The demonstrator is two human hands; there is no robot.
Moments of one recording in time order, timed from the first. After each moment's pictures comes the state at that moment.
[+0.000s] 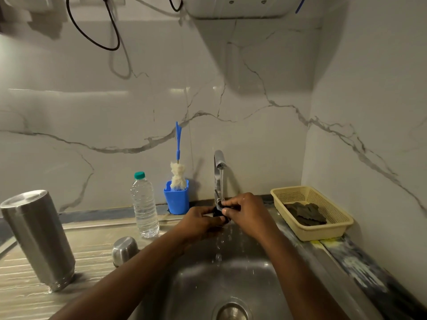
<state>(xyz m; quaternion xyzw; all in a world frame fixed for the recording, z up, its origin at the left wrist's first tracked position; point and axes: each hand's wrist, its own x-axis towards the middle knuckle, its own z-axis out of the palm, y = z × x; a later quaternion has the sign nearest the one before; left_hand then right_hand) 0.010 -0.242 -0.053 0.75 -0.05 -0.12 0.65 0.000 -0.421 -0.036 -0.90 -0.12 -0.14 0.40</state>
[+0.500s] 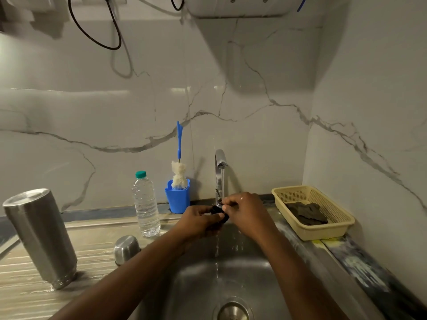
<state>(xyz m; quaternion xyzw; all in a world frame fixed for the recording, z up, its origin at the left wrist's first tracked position) 0.010 -0.237 -0.056 0.74 -0.03 -0.09 0.66 -0.003 -0.414 -0.034 -0.91 -0.14 -0.17 0.36</state>
